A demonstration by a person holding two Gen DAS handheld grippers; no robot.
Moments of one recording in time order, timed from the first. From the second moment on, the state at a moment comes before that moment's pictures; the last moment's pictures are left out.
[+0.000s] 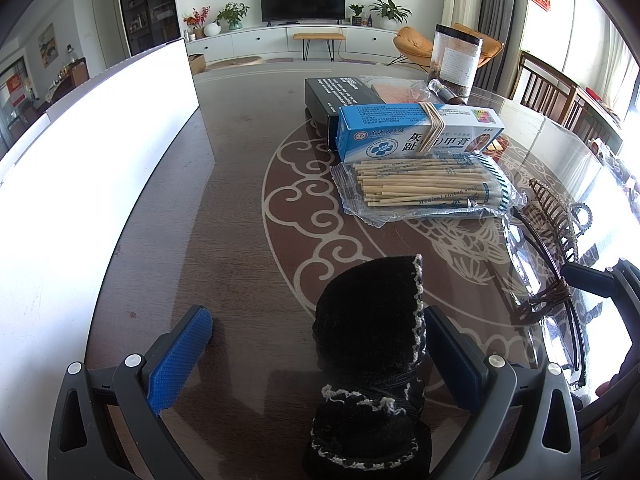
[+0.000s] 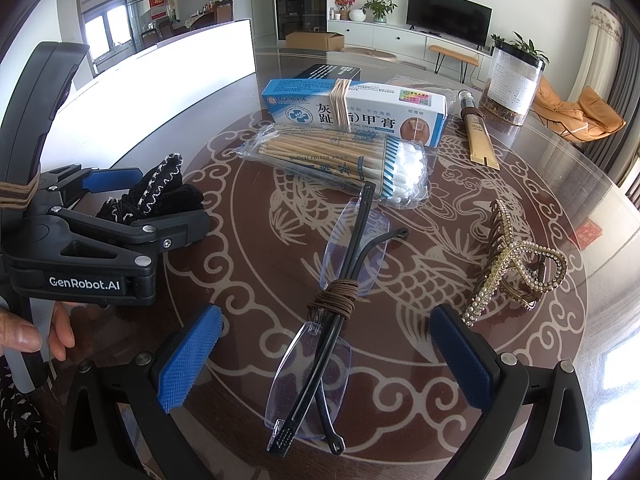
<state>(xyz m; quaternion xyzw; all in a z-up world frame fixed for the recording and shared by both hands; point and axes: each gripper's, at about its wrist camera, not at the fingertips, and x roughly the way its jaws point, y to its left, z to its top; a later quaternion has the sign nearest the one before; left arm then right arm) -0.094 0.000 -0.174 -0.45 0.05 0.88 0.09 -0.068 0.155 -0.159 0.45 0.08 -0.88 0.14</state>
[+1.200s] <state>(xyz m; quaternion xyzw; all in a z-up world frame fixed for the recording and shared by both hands) -0.087 -0.049 -0.158 -0.52 -0.03 0.85 0.09 -0.078 0.157 -0.156 0.48 0.06 -0.86 0.14</state>
